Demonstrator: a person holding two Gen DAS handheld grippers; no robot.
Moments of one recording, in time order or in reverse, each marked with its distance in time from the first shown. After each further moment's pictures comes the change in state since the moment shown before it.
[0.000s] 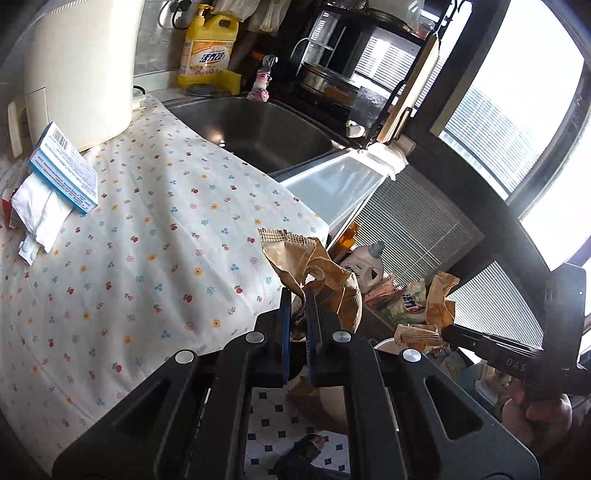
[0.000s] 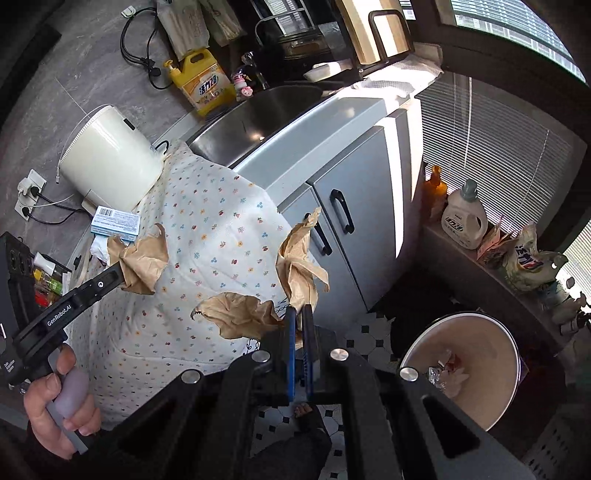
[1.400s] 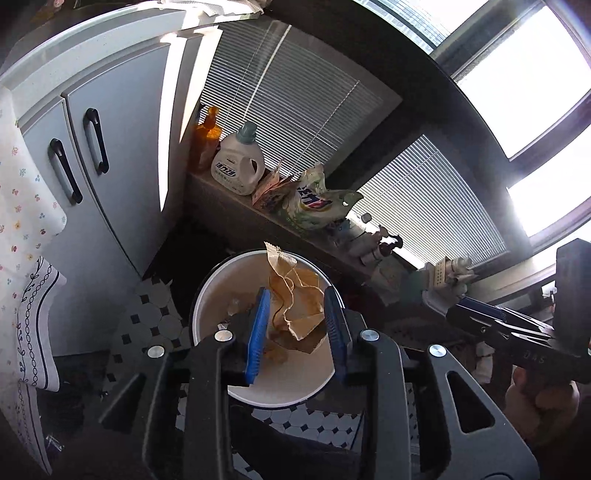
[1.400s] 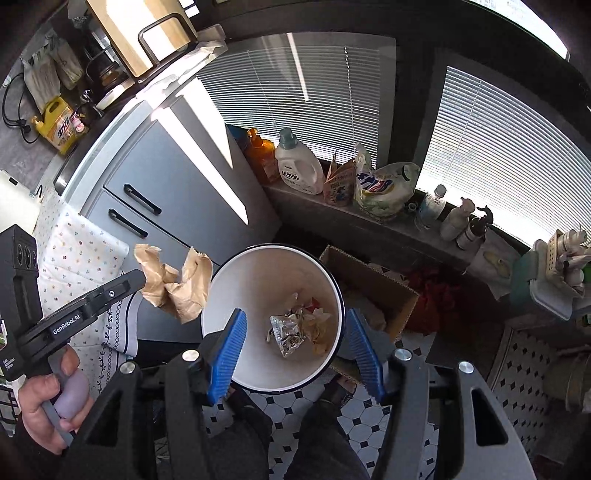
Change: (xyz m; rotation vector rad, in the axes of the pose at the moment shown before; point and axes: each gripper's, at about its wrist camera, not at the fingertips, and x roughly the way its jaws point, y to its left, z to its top) left arm 0.162 -0.210 -0.102 0.175 0.351 -0.289; right arm -0.072 -0.225 -0.084 0.252 0.043 -0.311
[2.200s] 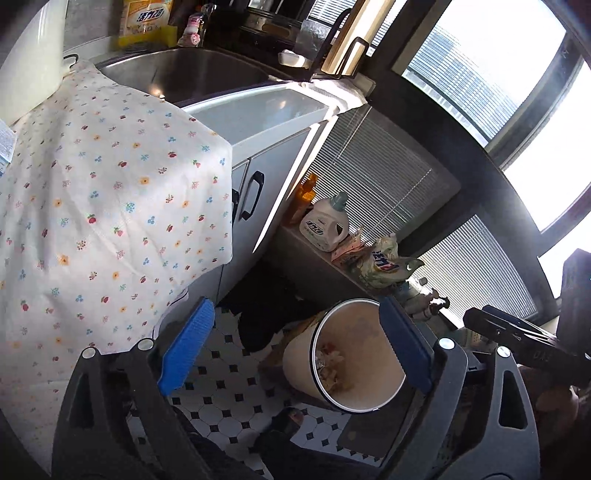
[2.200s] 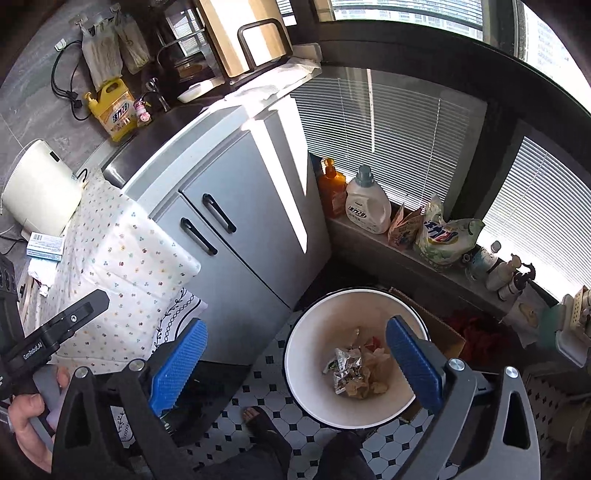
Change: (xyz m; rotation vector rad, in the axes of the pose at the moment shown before) left arm -0.150 0.110 -0.011 -0.149 -0.229 0.211; right arm -0.008 0.156 0.020 -0.160 -0.106 0.105
